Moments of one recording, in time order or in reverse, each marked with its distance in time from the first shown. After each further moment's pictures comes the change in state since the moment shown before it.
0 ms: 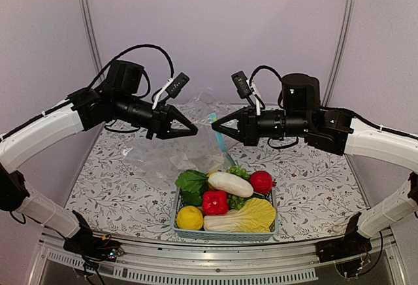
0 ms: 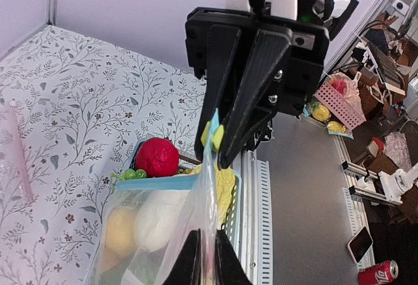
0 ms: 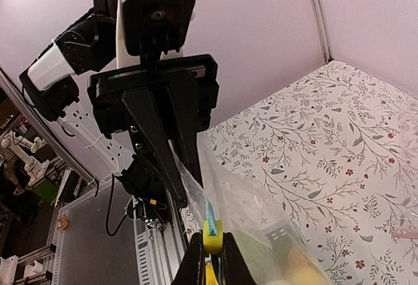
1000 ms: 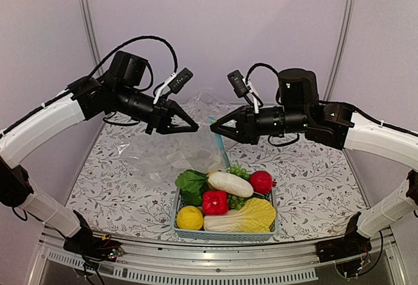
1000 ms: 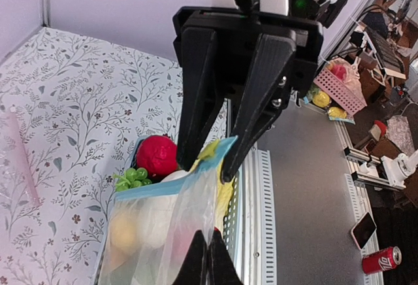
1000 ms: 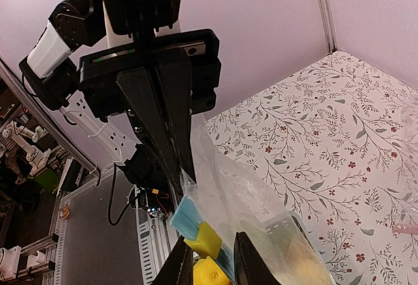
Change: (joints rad) left arm -0.006 0.050 0.132 -0.158 0.000 0.097; right arm -0.002 0.021 0.072 -0.102 -0.027 -0.029
